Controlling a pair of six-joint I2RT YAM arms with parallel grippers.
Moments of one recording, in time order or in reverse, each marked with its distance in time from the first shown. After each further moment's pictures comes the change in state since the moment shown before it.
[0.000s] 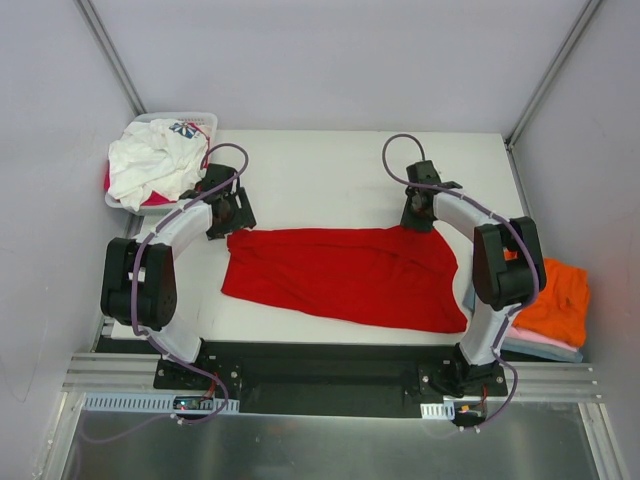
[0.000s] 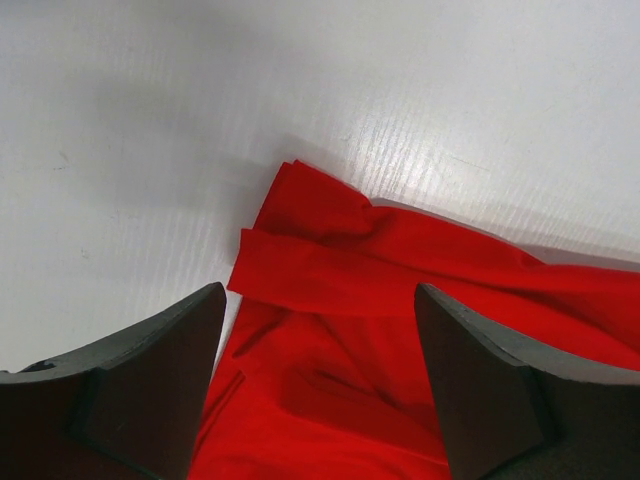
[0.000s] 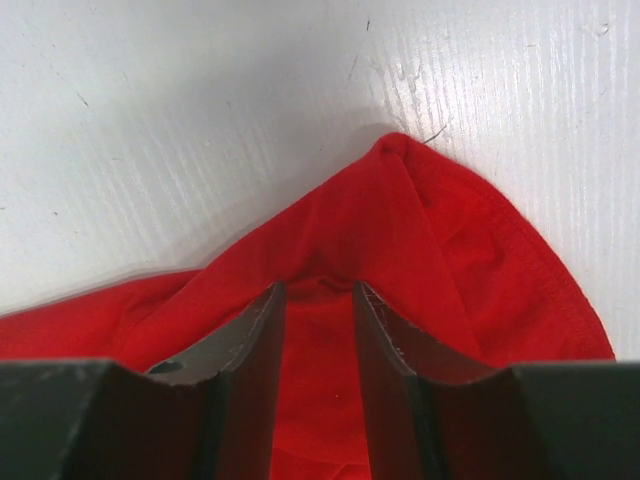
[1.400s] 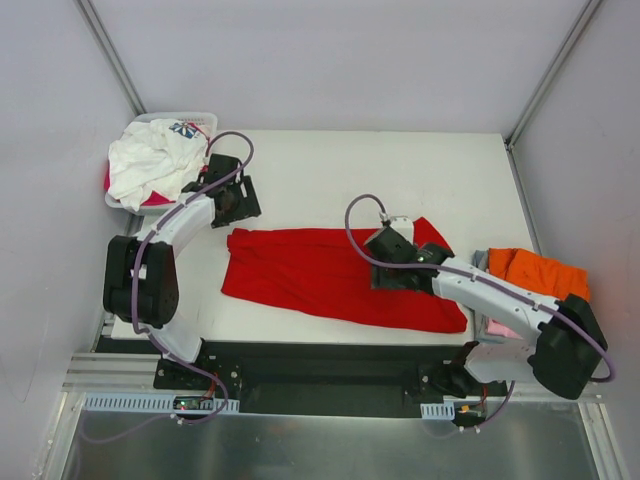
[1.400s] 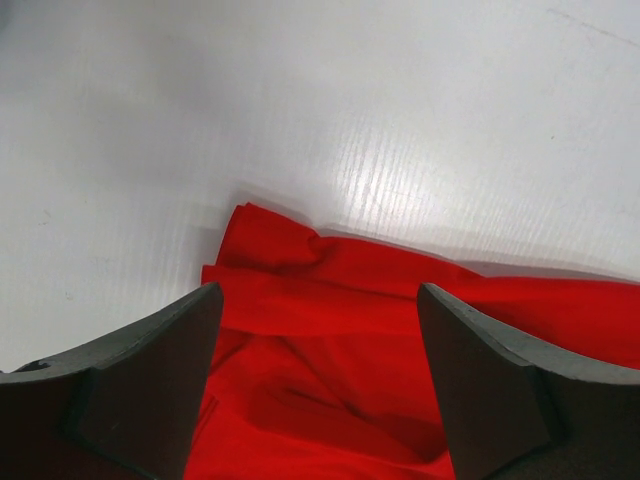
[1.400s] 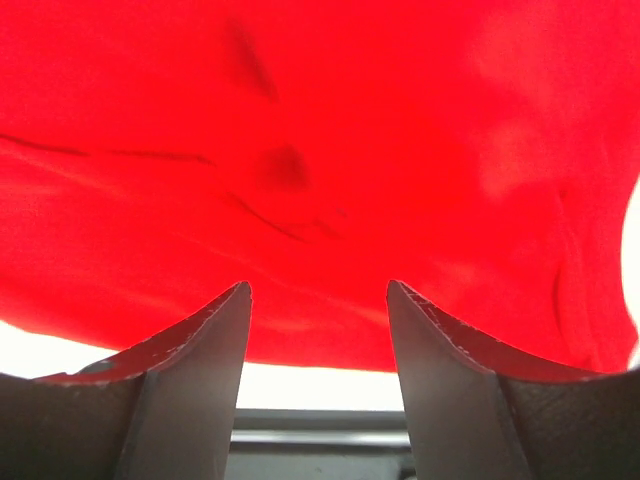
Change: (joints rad) left arm -0.019 0.022 0.089 0.007 0.008 0.029; right arm 0.570 -0.581 -0.410 -0.220 0.192 0.226
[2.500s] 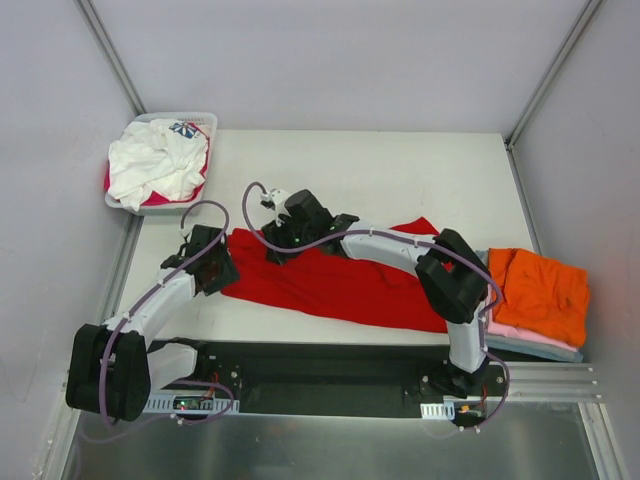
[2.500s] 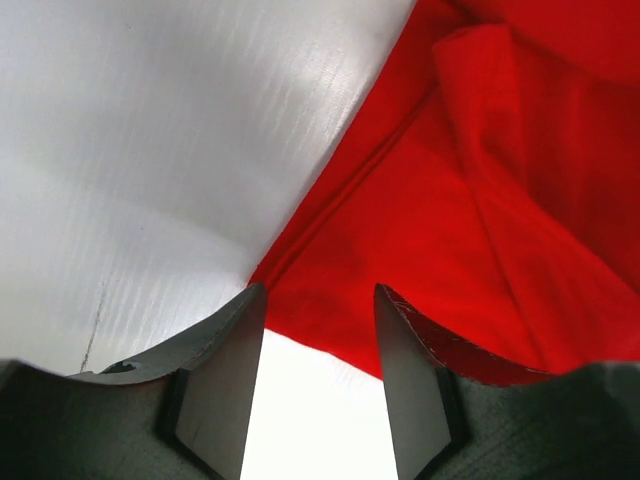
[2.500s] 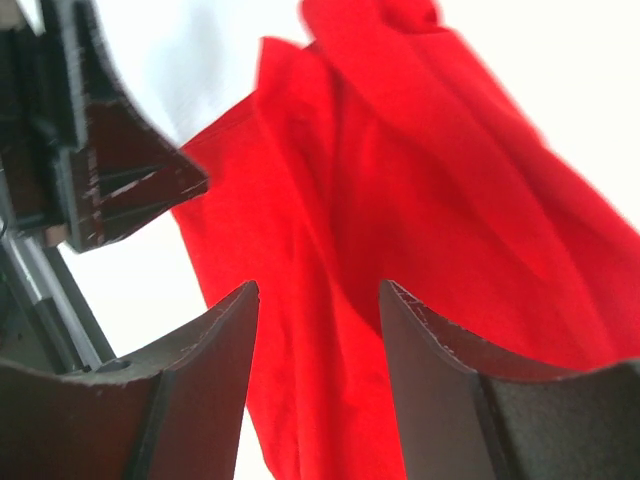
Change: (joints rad) left arm 0.002 -0.534 -0.630 -0.002 -0.012 -0.191; right arm 0.093 0.699 0.584 0.604 -0.613 -0.491
